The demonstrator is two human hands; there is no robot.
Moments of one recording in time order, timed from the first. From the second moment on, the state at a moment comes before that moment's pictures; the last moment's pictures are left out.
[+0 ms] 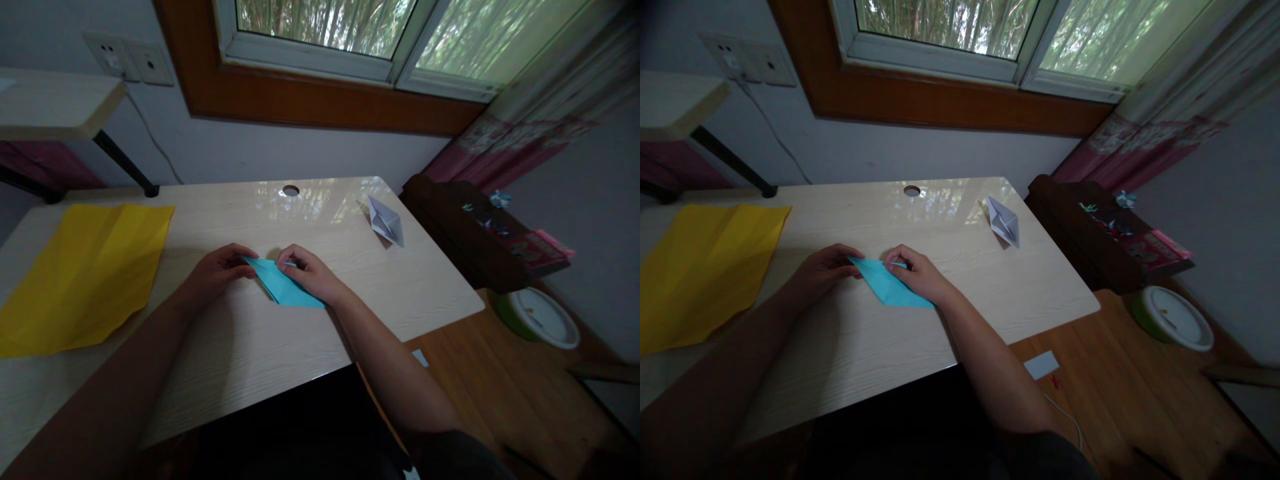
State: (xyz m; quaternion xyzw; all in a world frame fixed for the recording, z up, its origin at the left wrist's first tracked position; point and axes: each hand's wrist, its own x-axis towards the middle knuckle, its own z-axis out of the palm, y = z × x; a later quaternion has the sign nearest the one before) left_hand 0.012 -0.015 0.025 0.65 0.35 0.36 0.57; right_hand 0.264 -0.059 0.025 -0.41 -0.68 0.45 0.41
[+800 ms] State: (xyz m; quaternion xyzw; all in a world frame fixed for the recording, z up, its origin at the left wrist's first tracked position) left_hand 0.011 -0.016 0.025 0.66 0.37 0.36 0.55; right_hand 0.265 -0.059 0.028 -0.43 -0.68 0.47 0.37
